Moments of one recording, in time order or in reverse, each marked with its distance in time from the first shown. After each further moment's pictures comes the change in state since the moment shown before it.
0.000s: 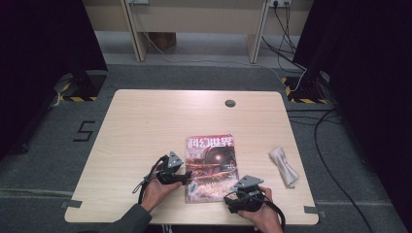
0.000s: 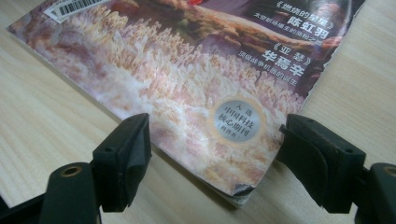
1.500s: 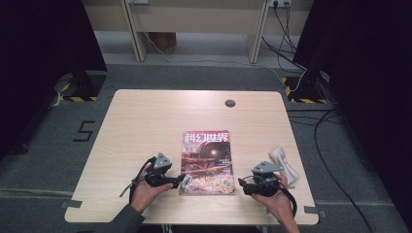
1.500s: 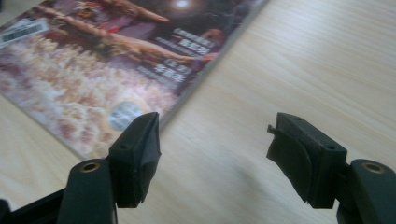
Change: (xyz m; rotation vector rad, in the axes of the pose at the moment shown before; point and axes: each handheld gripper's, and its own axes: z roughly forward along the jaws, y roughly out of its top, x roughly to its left) left arm 0.014 -0.019 -0.034 -0.034 -0.044 -0.081; right arm -0.061 0.005 -0.019 -0.118 -0.080 0.076
